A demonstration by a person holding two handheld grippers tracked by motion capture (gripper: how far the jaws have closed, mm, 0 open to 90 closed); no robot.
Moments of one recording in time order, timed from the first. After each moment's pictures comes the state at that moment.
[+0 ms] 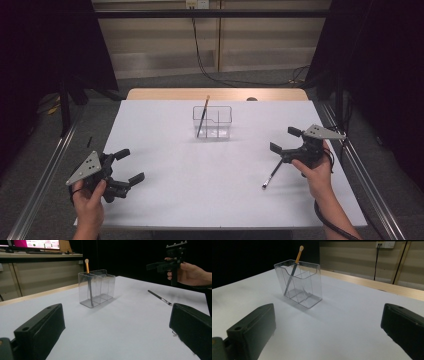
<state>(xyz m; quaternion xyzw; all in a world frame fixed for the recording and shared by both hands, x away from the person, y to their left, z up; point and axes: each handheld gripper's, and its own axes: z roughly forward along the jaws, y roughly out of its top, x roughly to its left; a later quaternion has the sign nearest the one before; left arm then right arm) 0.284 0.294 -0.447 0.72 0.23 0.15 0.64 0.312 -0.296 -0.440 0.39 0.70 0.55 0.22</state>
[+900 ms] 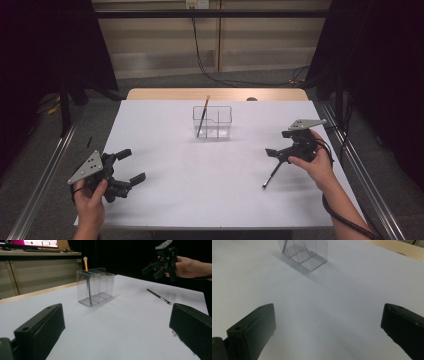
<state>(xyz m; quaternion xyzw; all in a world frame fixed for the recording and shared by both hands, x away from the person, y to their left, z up) 0.286 0.292 -0.449 0.72 0.23 0.15 0.64 0.336 -0.285 -0.433 0.39 0.81 0.41 0.15</state>
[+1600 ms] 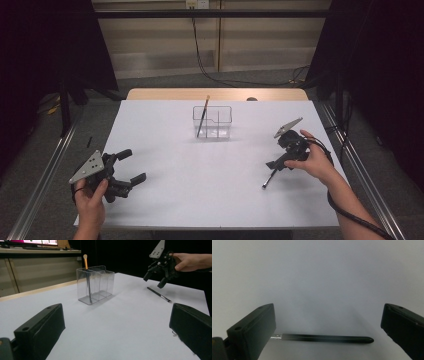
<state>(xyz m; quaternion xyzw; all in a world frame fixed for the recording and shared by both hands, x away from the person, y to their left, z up) 0.288 0.291 -0.450 0.73 0.23 0.15 0.63 0.346 -0.266 -0.441 0.36 0.90 0.24 0.07</state>
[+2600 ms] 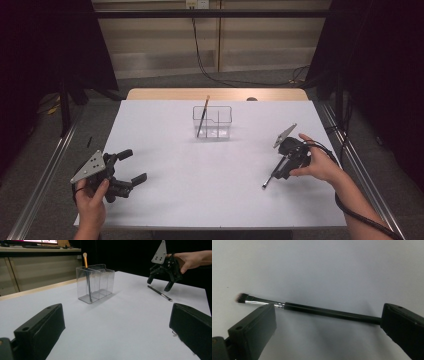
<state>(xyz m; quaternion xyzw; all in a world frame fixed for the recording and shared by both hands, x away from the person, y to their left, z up) 0.287 0.289 -0.449 0.73 0.23 0.15 0.63 0.339 -0.269 -0.452 0.30 0.94 0.17 0.03</state>
